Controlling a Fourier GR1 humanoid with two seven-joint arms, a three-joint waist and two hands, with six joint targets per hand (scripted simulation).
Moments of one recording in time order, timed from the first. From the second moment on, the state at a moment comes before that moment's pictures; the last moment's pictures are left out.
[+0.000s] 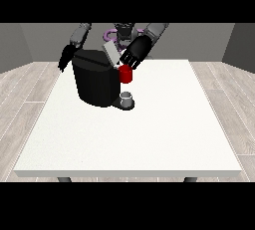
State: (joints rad) left arm -1.23 0.43 0.12 -0.66 -0.74 -0.44 -0.07; right arm -0.43 -0.08 -0.04 -1.29 0.17 -0.17 0.01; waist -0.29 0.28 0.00
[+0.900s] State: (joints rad) left arm -1.28 0.46 0.14 -0.63 -0.75 -0.40 -0.11; right arm -0.45 -0.07 -0.05 -1.28 0.16 -0.18 0.00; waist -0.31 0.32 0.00
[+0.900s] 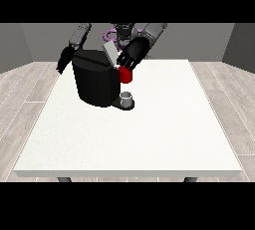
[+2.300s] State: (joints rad) left arm -1.29 0.50 0.12 -0.63 -0.84 -0.26 -0.23; right arm -0.49 -0.07 -0.05 -1.31 0.18 -0.19 0.03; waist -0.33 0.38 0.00
